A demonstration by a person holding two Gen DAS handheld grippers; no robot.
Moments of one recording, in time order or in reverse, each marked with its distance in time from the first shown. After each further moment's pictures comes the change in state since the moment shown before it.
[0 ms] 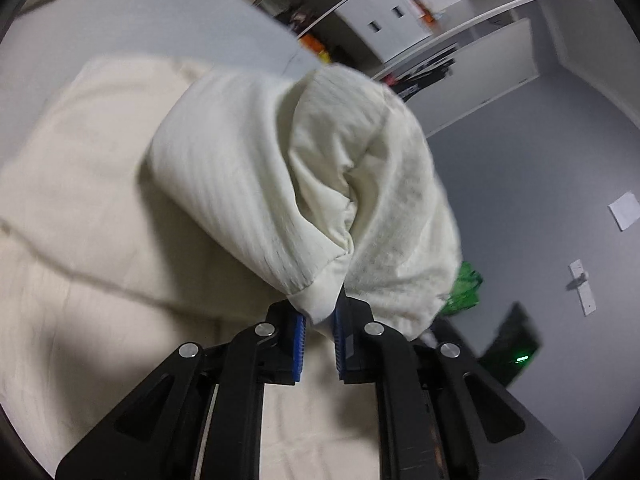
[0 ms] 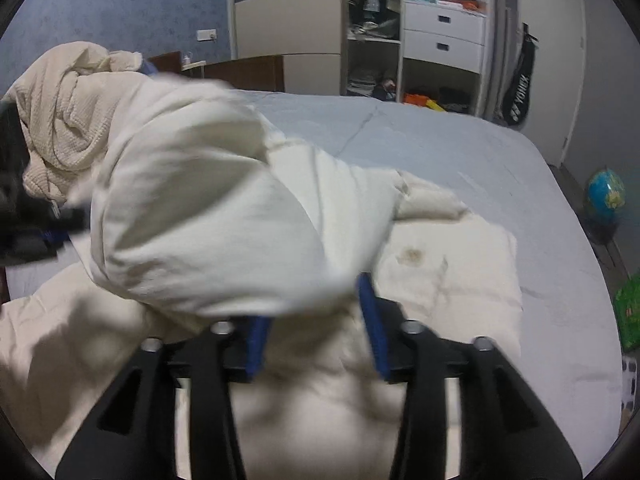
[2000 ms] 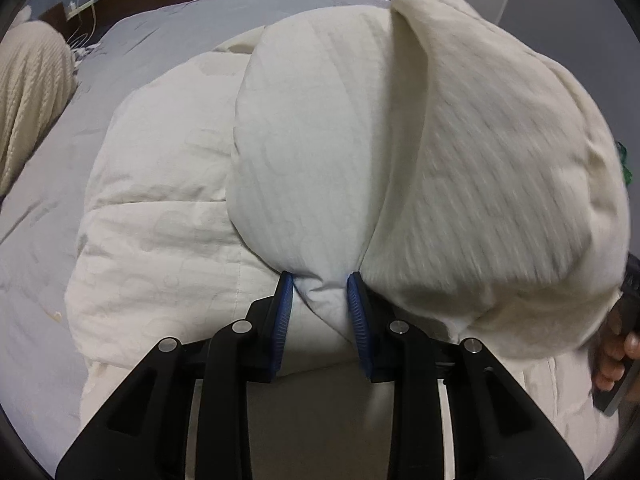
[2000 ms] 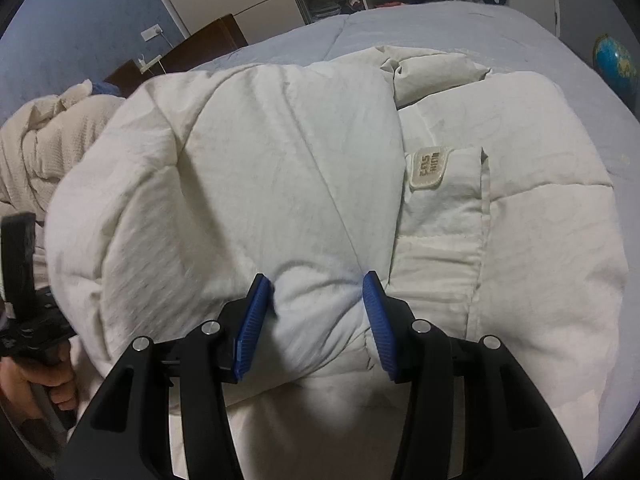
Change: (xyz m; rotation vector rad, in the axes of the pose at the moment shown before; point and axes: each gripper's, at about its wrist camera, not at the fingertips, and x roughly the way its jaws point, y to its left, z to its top) left arm 0.043 0.024 -0.005 0.467 0.142 0.569; right arm 0.073 -0.045 -0.023 0.333 0.232 0.143
